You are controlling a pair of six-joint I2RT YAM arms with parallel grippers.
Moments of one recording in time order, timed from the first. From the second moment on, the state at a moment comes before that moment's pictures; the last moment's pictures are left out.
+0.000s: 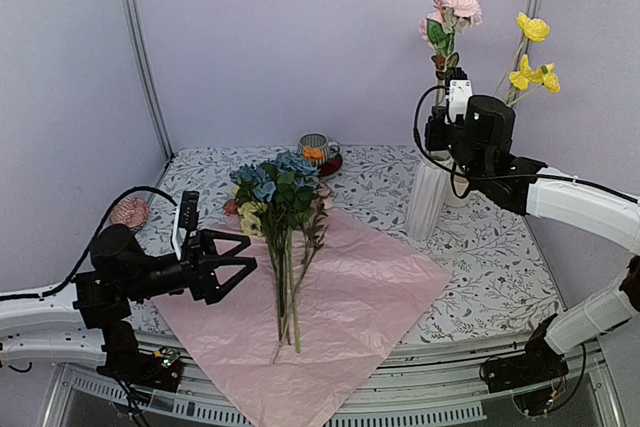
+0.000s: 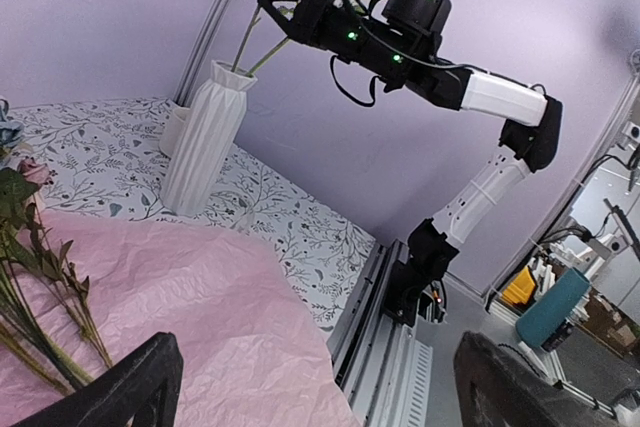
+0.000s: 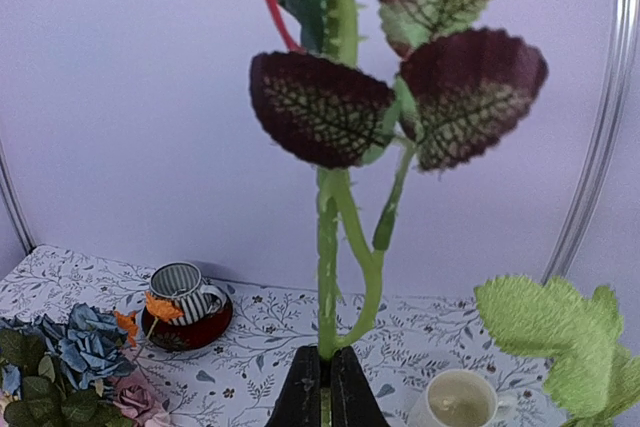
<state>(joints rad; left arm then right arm) -0.99 0.64 0.31 0.37 0.19 -0.51 0.66 1.36 1.09 0.26 0.57 0.00</state>
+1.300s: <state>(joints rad) -0.99 0.91 0.42 0.20 0.02 -0.53 0.96 1.32 0.94 -0.02 0.06 0.44</state>
